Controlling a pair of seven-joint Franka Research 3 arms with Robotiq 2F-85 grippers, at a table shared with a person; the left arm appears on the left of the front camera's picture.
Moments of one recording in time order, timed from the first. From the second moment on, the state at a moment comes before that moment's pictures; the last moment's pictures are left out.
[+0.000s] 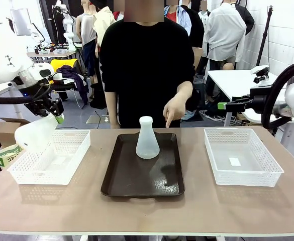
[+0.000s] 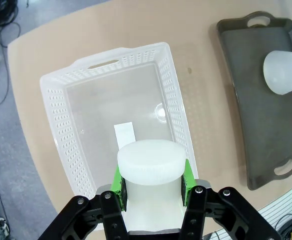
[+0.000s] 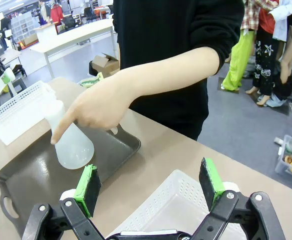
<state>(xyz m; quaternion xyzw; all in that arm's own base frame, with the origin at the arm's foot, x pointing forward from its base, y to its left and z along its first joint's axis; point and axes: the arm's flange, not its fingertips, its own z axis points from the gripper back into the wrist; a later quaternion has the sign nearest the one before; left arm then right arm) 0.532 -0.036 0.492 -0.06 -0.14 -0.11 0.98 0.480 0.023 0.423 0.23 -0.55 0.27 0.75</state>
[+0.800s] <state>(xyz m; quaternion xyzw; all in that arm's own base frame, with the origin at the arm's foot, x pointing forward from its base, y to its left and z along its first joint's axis) 0.532 -0.042 0.492 -0.06 -0.14 -0.13 0.98 0.480 0.023 0.423 0.23 -0.55 0.27 0.75</state>
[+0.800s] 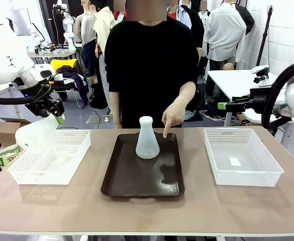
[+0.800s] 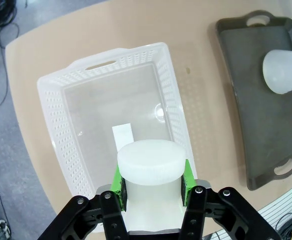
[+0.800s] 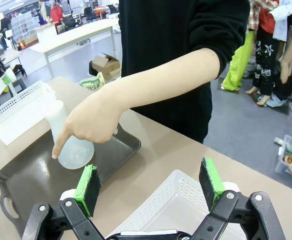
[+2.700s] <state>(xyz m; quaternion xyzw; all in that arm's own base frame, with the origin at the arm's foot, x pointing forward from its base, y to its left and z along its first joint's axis) 0.450 -0.170 0.497 -0.45 -0.40 -0.52 0.61 0.480 0.023 0.423 0.23 -0.55 0.27 0.75</state>
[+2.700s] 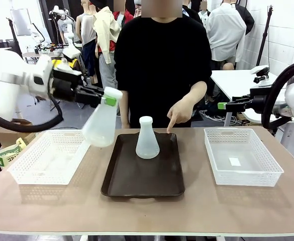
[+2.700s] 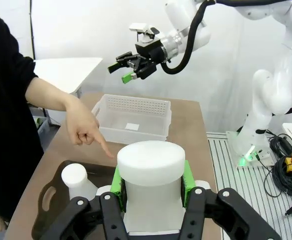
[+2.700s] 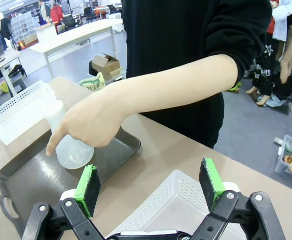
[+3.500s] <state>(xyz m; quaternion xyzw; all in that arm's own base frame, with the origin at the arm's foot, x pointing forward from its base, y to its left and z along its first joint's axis) 0.467 -0.240 0.375 -0.50 -0.47 -0.57 0.44 0.480 0.023 0.423 0.23 -0.55 0.27 0.75</state>
